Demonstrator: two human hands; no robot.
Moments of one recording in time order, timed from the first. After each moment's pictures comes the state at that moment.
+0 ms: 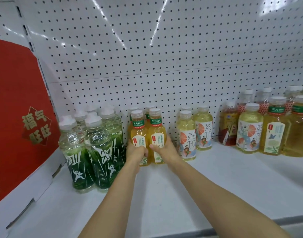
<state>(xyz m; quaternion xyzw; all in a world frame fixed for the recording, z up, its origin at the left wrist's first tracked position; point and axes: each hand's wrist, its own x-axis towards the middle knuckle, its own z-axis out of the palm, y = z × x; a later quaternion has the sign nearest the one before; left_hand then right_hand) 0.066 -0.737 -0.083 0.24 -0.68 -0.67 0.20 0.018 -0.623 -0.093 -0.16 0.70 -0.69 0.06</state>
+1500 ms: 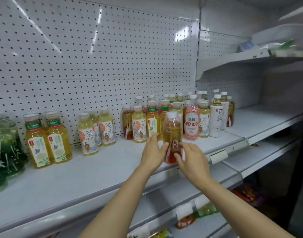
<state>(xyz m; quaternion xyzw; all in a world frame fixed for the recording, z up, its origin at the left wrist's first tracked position) 0.110 -0.337 -0.081 -0.11 -0.88 -0.43 0.18 0.147 -0.189 -0.105 -0.08 0.90 -0.20 -0.37</state>
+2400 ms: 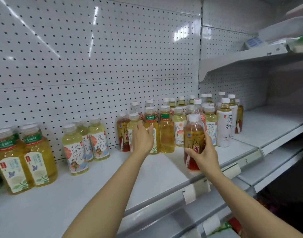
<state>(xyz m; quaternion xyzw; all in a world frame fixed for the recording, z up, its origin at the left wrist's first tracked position) -0.022 -0.348 -0.039 -0.03 -0.87 -0.41 0.28 0.045 -0.146 -0.093 -0.03 0.78 -0.55 -0.31</state>
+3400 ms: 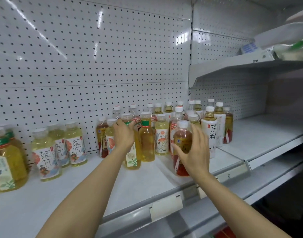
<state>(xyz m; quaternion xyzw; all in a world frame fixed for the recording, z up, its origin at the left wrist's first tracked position) -0.065 -0.310 -0.016 0.09 -0.86 -0.39 0.32 0.012 -0.090 -0.067 -0.07 0.81 -0.32 -0.48</state>
